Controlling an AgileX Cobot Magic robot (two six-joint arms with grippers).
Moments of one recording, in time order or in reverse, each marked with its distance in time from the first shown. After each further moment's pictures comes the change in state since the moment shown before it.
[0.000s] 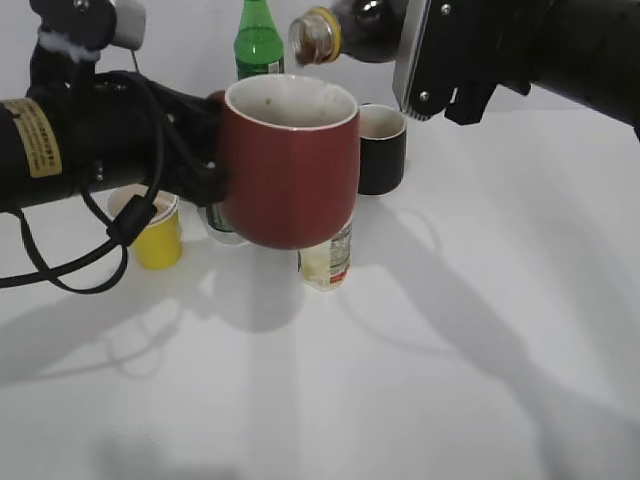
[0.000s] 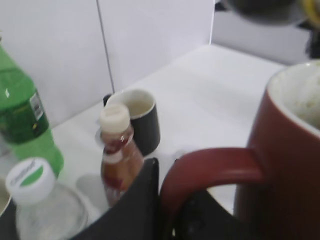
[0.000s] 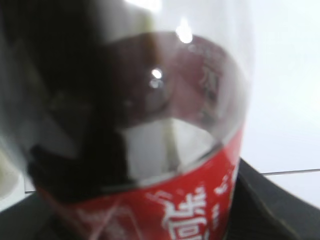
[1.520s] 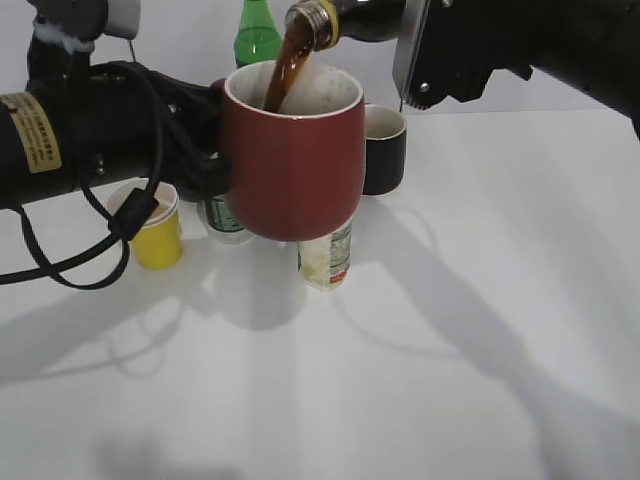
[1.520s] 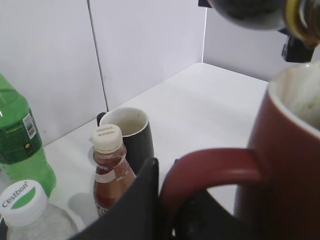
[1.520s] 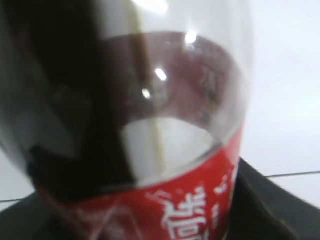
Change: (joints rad) left arm 0.000 0.000 0.000 -0.007 -0.054 0.001; right arm 0.000 0.000 0.000 -0.017 -0.109 -0.067
